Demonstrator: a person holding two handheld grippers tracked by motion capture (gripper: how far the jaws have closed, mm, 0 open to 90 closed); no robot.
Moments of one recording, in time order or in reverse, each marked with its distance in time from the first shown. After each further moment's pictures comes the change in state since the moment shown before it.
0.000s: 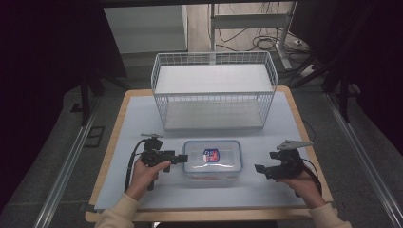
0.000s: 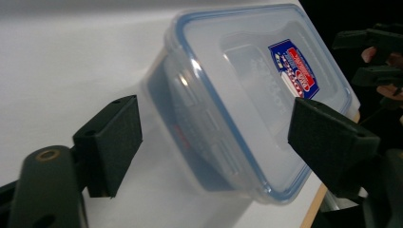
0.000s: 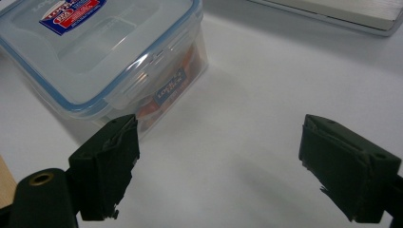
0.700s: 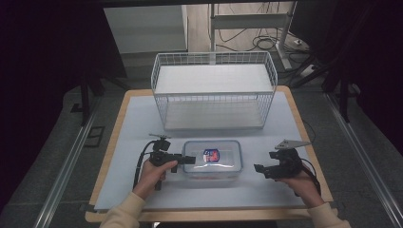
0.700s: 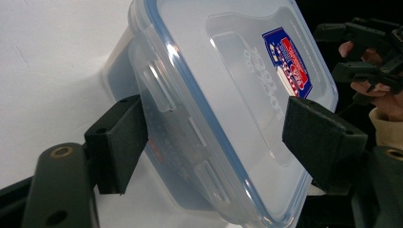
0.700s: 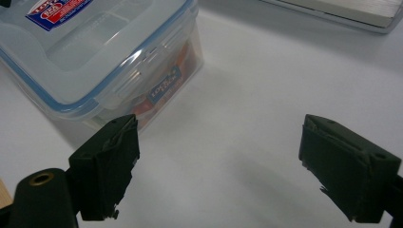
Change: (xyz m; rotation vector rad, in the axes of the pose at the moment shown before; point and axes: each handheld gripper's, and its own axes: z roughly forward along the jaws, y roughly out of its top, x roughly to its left) left arm 0.006 0.000 0.024 0.048 -0.108 -0.049; right arm 0.000 0.001 0.004 0.017 -0.018 -0.005
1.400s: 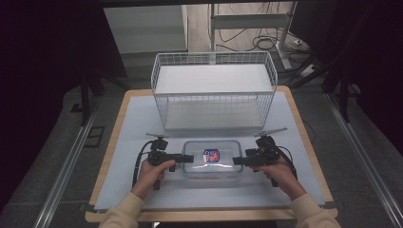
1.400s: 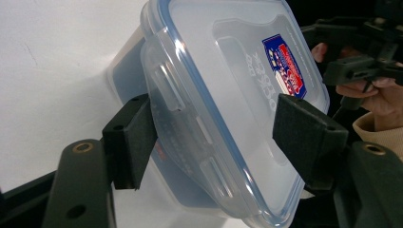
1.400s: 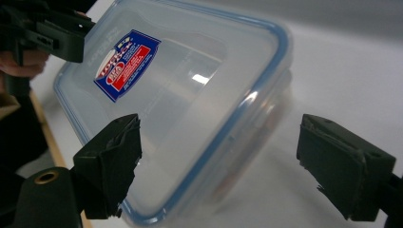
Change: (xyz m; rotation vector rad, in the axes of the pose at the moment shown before) left arm 0.005 0.000 -0.005 -0.013 -0.027 -0.027; right arm 0.015 0.041 0.051 0.084 0.259 0.184
